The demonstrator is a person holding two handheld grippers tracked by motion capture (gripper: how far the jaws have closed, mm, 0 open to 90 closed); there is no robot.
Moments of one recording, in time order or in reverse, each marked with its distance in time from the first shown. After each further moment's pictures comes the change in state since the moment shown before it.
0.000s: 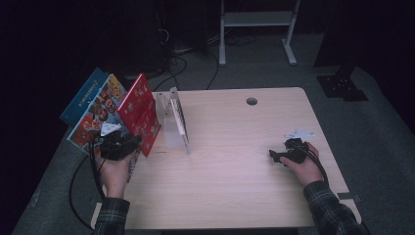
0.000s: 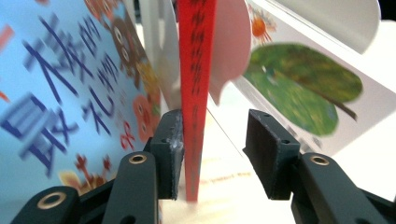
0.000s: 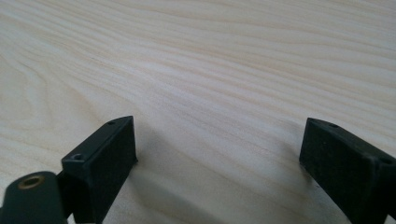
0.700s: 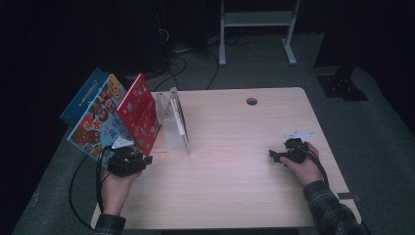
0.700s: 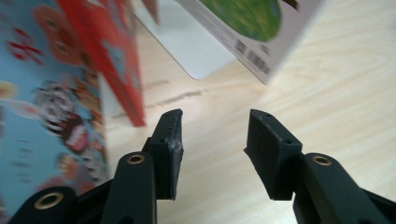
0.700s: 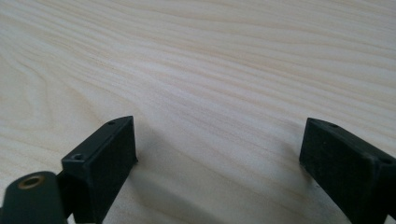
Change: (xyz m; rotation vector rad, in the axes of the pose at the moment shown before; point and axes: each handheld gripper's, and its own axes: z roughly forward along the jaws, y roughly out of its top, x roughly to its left) left arm -0.027 -0.034 -0.005 0.208 -0.150 0.101; right arm 0.000 0.000 0.000 0.000 0.000 0.001
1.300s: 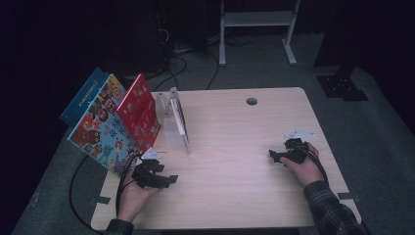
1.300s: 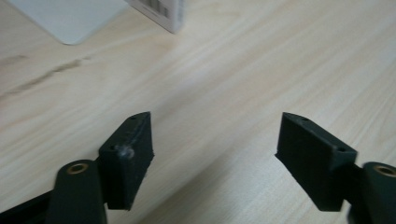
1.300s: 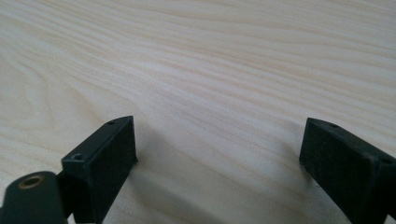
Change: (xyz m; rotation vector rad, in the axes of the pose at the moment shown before) left arm -0.046 -0.017 0.046 0.147 -0.199 0.173; right arm 0.000 0.000 0.000 0.001 -0.002 0.000
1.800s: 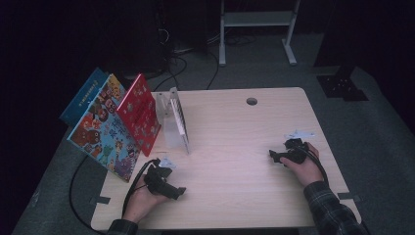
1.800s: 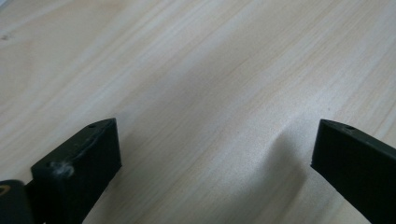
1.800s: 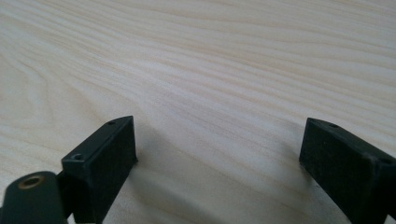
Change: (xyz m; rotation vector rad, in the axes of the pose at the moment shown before) left arm -0.011 -0.008 0.032 0.120 0.016 0.132; right arm 0.000 0.000 0.000 0.000 -0.001 0.002
